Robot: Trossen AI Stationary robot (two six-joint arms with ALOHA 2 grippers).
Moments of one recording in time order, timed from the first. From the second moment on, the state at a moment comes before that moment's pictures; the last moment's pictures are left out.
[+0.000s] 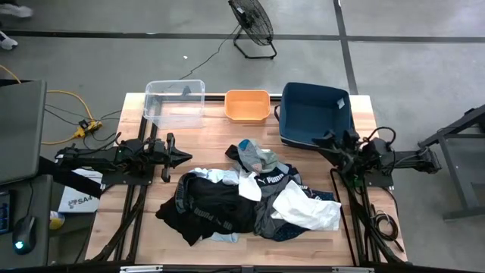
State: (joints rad) left arm -0.02 0.01 0.01 0.01 -0.06 -0.14; right arm 0.03 0.03 0.01 0.42 0.13 0.56
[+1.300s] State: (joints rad) left arm -0.02 0.01 0.01 0.01 -0.06 -0.14; right arm 0.06 1.20 0.85 -0.02 0.21 0.05
